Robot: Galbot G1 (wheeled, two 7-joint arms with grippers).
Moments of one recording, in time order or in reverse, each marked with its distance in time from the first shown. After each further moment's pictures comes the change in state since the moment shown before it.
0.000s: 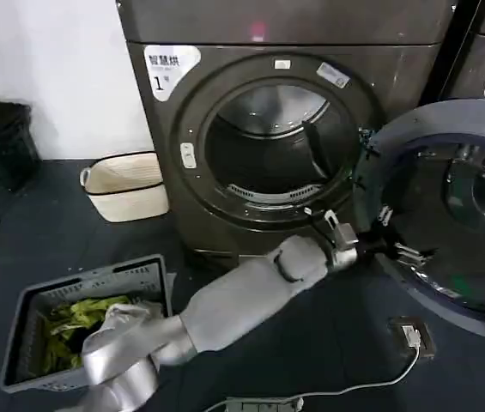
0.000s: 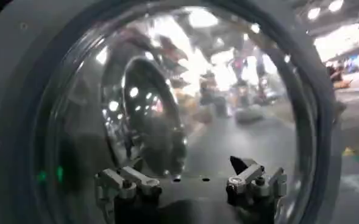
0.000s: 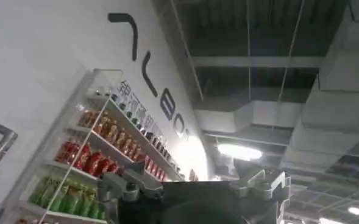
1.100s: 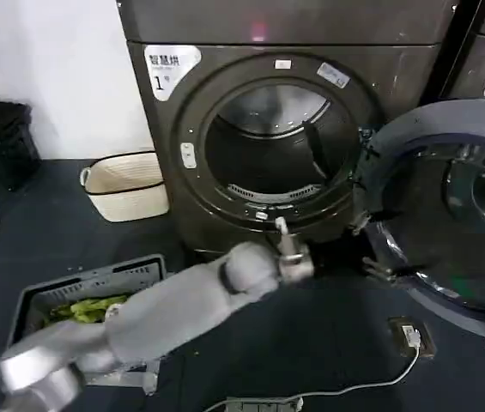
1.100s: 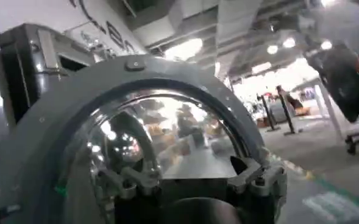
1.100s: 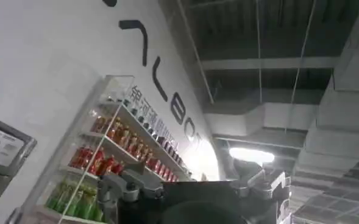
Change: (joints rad) left arm -0.018 0.383 0.060 -0.421 -0.093 -0.084 0.006; right arm 0.045 -0.018 -0.047 0.013 -0.005 0.001 -0.013
